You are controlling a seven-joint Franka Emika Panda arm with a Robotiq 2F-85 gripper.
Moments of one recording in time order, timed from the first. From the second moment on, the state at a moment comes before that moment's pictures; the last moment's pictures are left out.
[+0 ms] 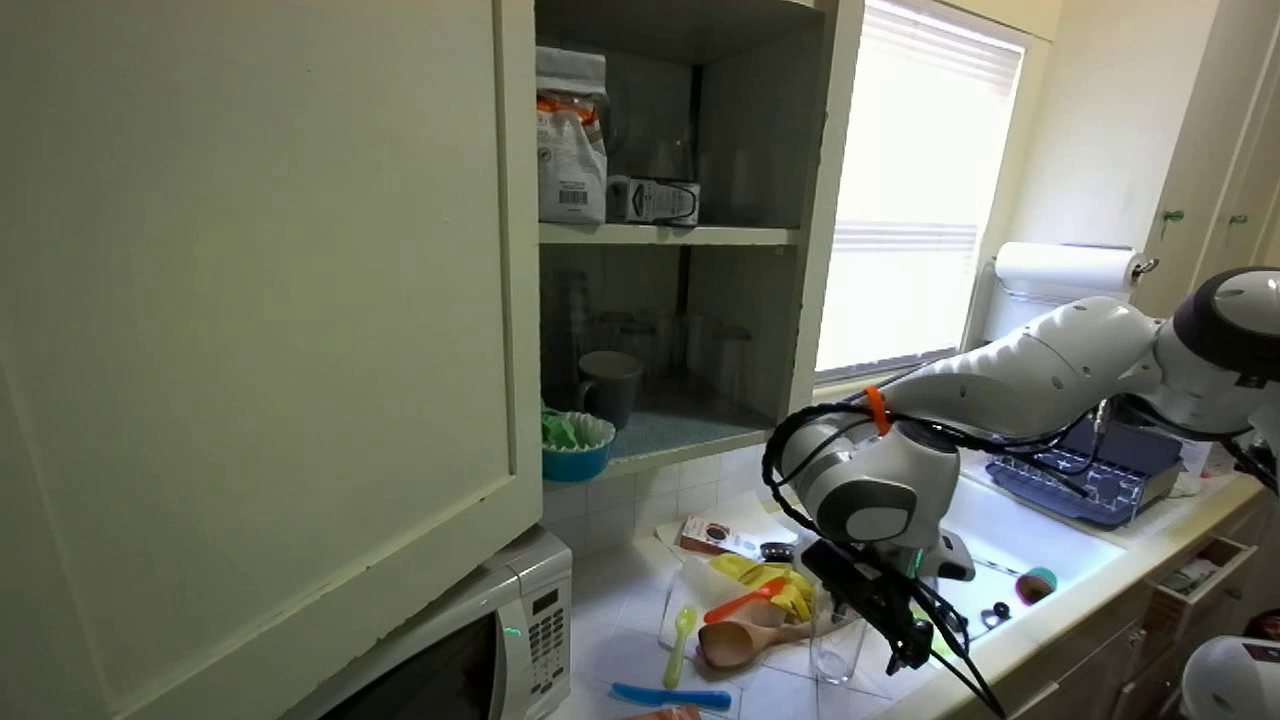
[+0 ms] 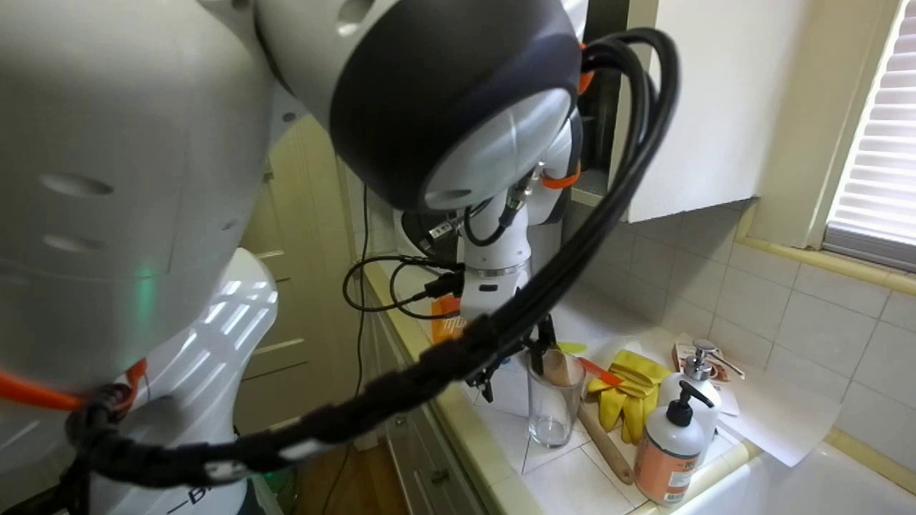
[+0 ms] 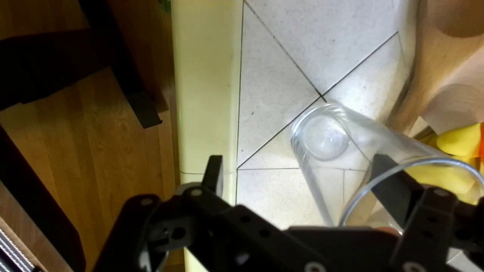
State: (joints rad) arm 1.81 -0.77 -1.68 -2.37 1.96 4.10 -0.39
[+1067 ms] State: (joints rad) arm 1.75 -0.37 -1.40 -2.55 2.05 4.11 -0.19
